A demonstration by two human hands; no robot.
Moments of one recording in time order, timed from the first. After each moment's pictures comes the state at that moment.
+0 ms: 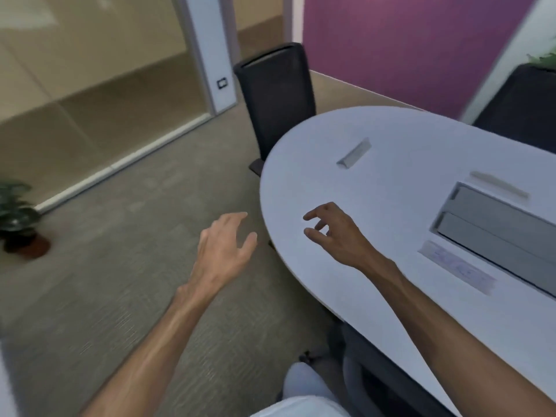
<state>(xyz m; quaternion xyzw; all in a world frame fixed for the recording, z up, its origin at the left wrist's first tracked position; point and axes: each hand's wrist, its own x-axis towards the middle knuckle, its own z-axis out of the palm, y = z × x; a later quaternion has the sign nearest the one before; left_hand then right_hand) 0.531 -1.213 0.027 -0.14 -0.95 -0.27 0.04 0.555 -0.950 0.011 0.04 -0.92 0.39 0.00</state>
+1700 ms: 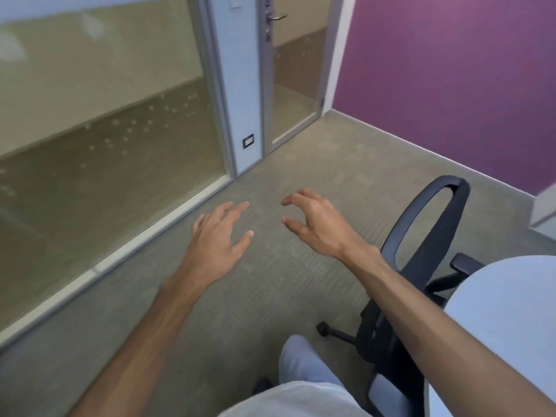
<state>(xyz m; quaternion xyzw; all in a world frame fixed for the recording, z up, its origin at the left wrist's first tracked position) -0.464 -1.408 0.046 -0.20 -0.94 -0.26 0.04 -0.435 -1.176 0.082 0.08 -0.97 0.24 0.03</state>
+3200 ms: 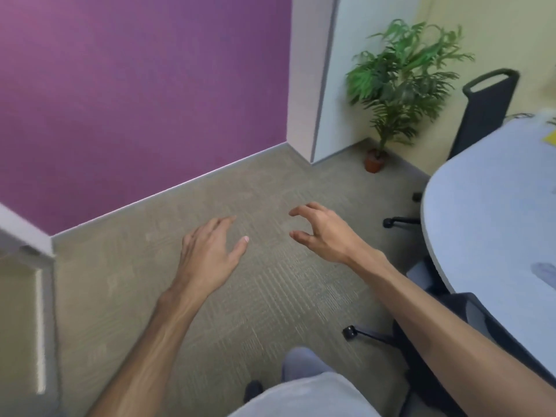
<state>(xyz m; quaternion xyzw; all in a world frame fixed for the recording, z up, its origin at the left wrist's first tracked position) -1.084 -0.722 0.056 -0.70 -0.68 -0.19 -0.09 -0.839 -0.669 0.071 -0.53 -0.80 0.23 0.11</state>
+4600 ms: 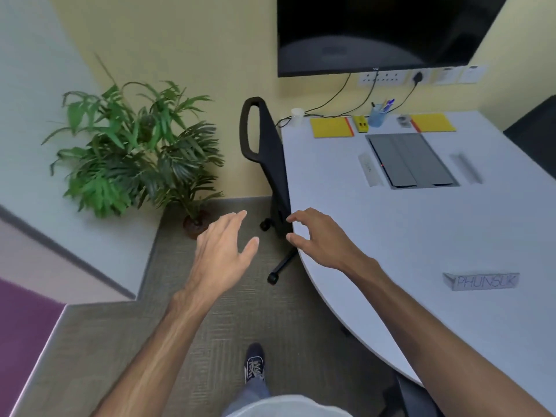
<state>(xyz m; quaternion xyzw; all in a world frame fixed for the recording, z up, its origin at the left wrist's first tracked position) -0.557 -0.023 0.047 -0.94 -0.22 -0.14 -0.20 -0.409 -0.196 0.051 -0.87 -0.40 0.14 0.26</state>
